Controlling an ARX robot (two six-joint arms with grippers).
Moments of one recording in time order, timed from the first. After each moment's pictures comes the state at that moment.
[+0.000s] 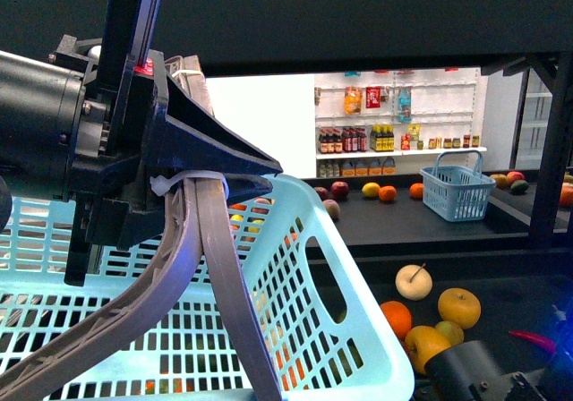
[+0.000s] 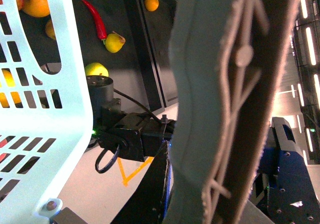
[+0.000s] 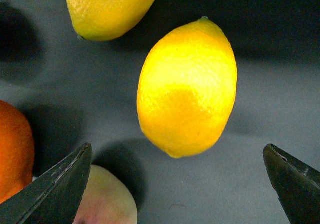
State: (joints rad) left arm -0.28 1.46 1.01 0.07 0.84 -0.79; right arm 0.21 2.49 1.23 0.25 -0.06 0.18
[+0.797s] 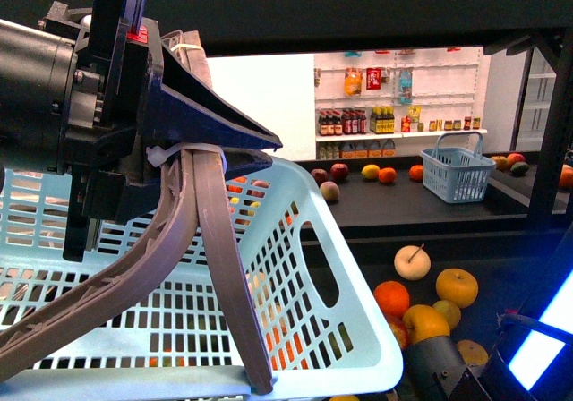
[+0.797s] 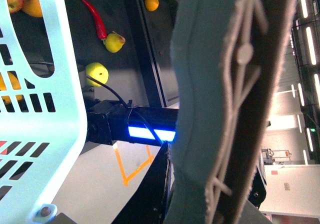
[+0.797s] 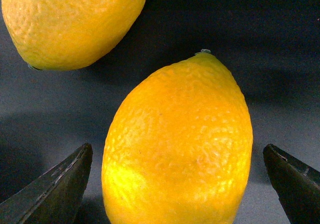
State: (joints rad) left arm -0.28 1.46 1.01 0.07 0.84 -0.79; right arm 0.21 2.67 1.43 0.24 -0.05 0.14
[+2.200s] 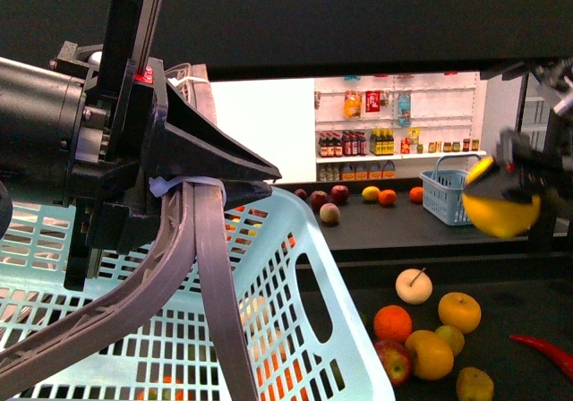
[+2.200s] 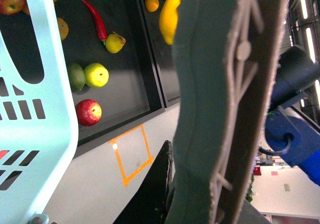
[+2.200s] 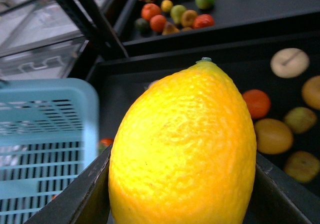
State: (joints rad) left arm -0.28 1.46 1.01 0.07 0.84 -0.79; right arm 0.00 1.64 1.15 0.16 -0.34 0.24
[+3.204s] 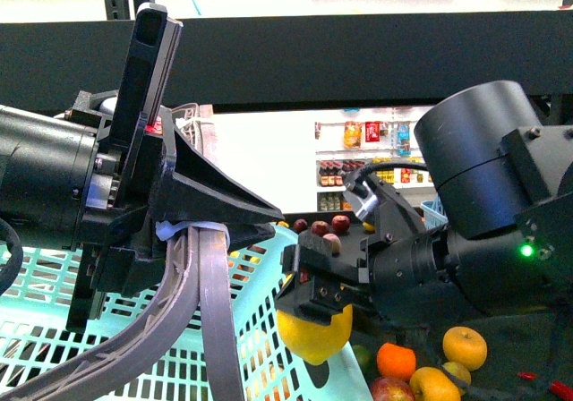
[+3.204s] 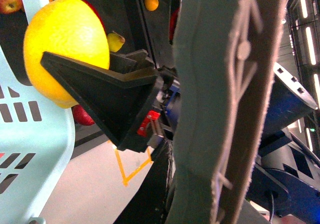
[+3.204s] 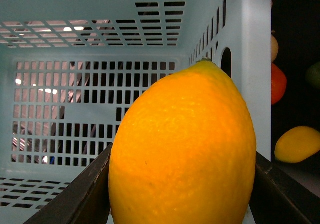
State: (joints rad) left arm -0.28 1.46 1.01 0.07 0.84 -0.79; right arm 0.36 1.76 1.09 0.20 -0.30 0.39
